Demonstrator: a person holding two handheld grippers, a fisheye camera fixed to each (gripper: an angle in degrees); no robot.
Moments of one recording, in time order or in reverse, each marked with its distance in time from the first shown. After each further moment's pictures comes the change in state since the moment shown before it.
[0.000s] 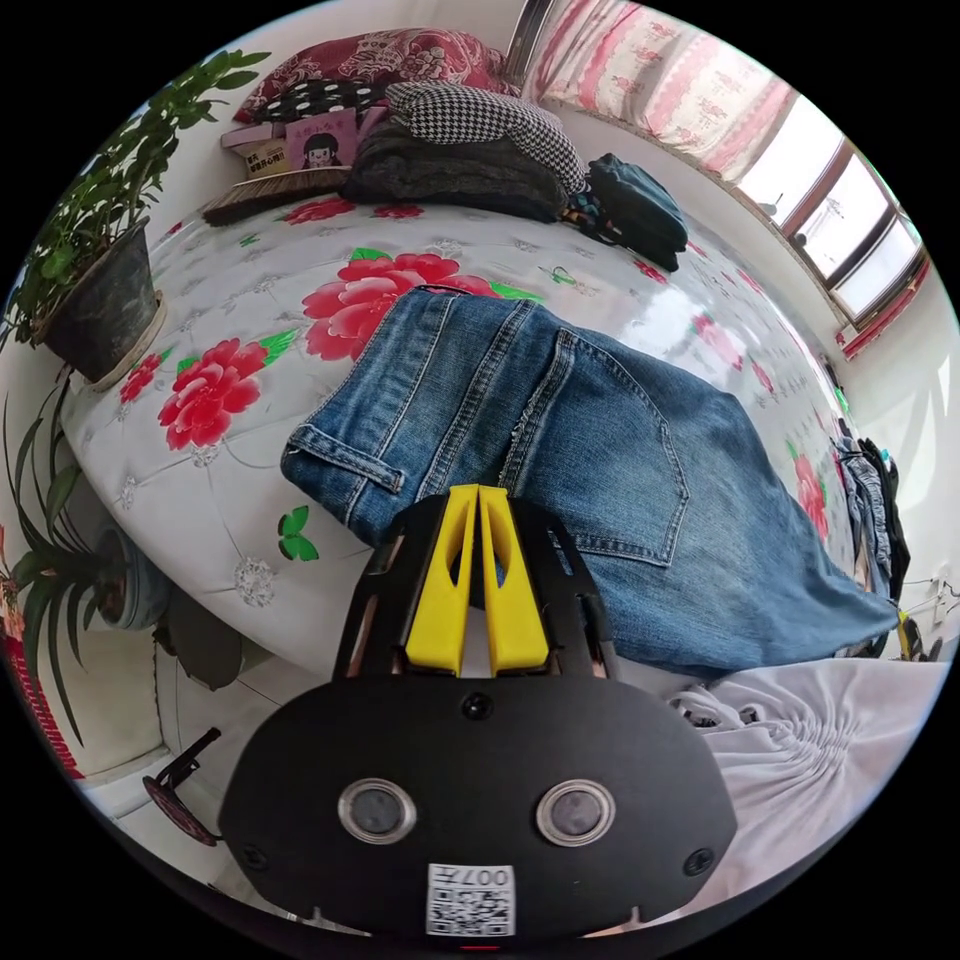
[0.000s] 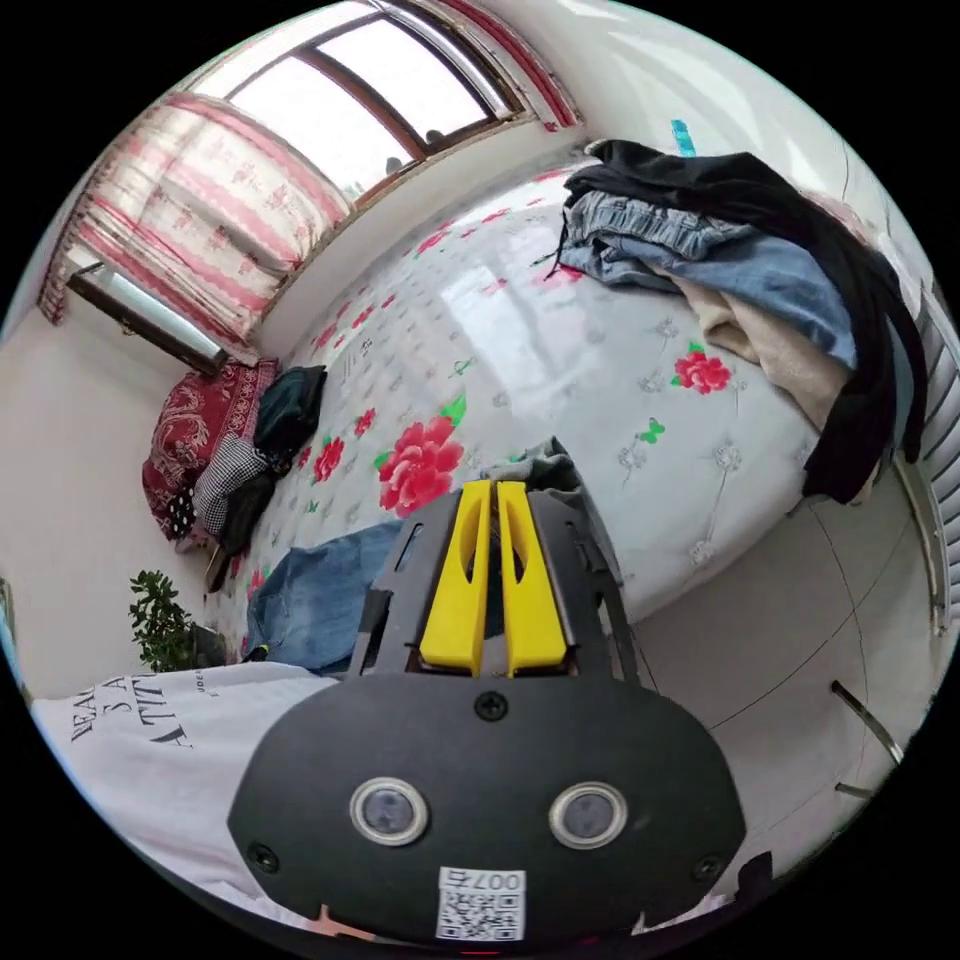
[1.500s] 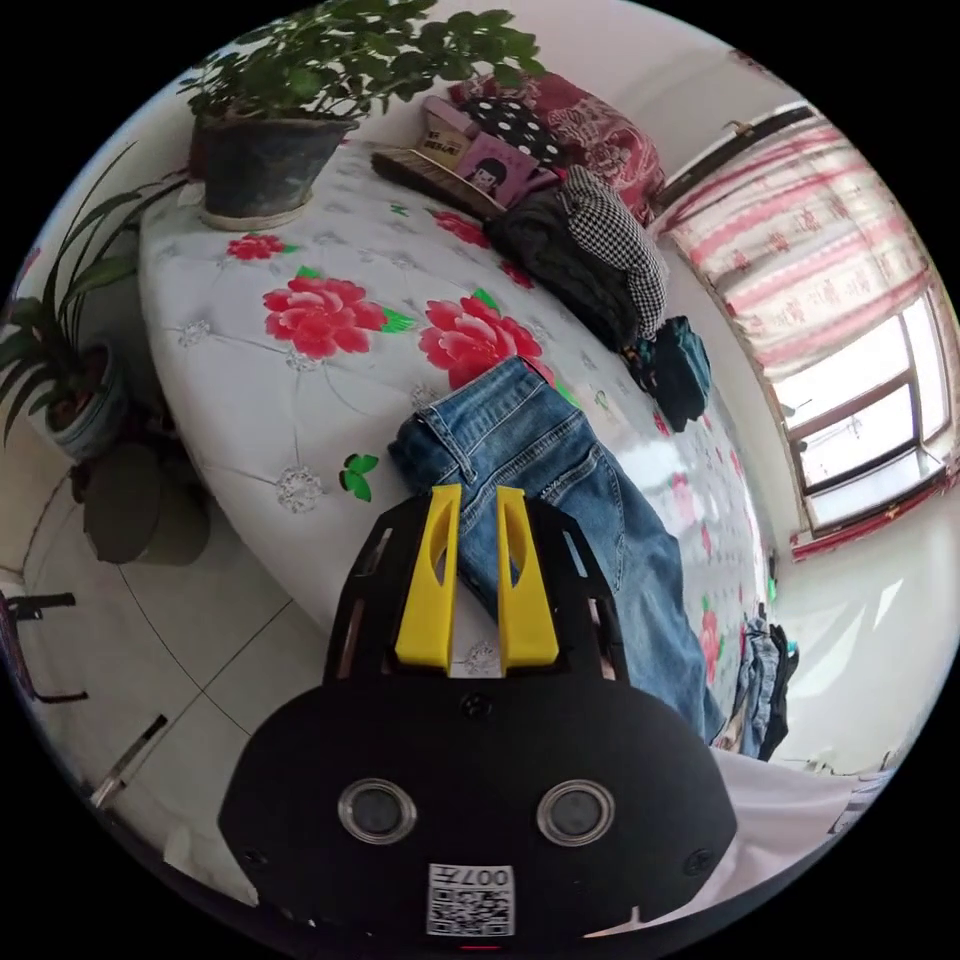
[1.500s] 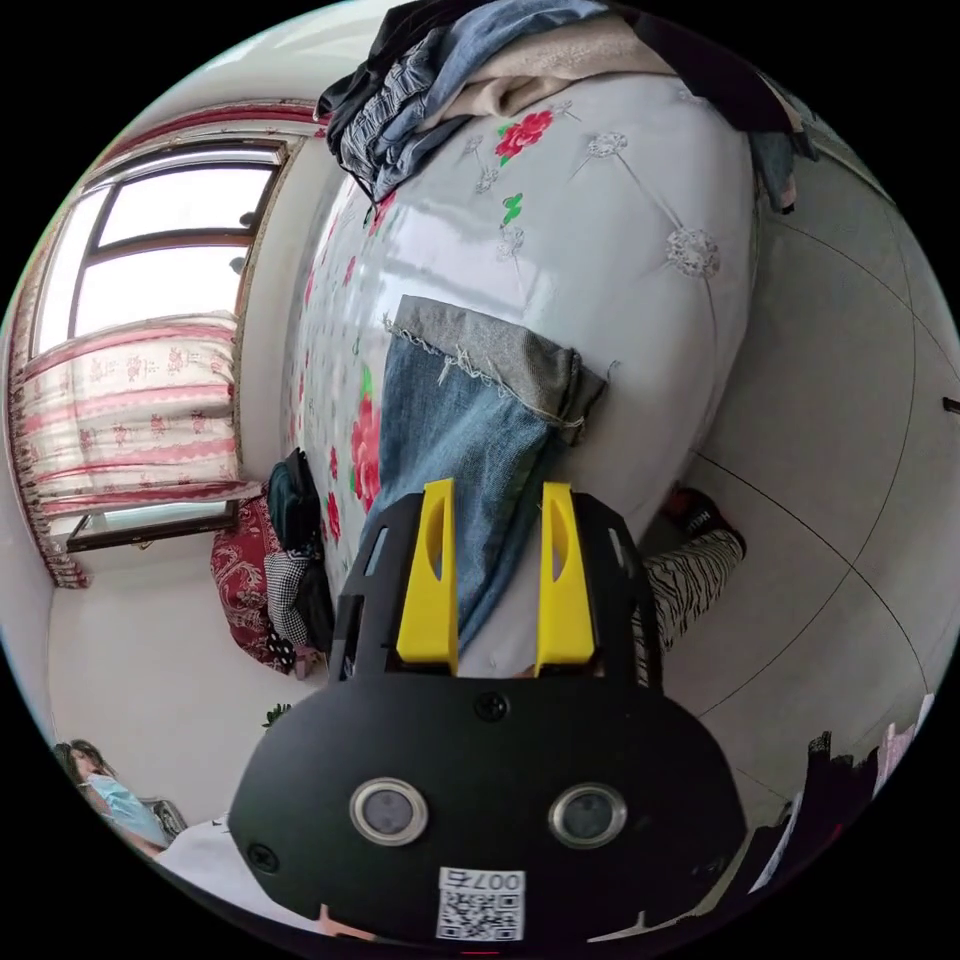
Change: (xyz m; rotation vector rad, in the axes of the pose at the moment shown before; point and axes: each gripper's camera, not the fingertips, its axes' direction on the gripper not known) left arm -0.106 -0.003 -0.005 0.200 0.256 -0.515; right arm 0.253 0.189 0.166 -0.085 -0.175 0.669
